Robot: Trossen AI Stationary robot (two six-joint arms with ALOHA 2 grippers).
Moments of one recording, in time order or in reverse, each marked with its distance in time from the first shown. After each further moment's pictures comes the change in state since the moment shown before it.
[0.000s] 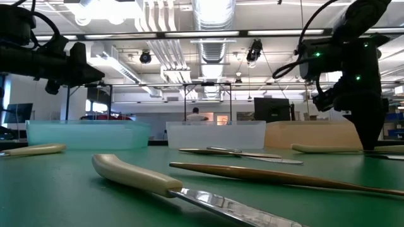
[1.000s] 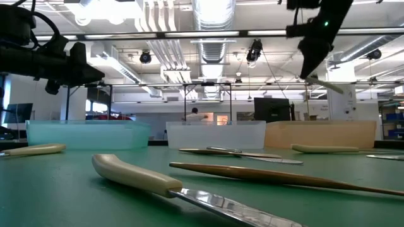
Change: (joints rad) left arm 0.000 0.000 0.000 0.000 0.000 0.000; right arm -0.218 -0.160 0.436 -0.134 0.461 -0.611
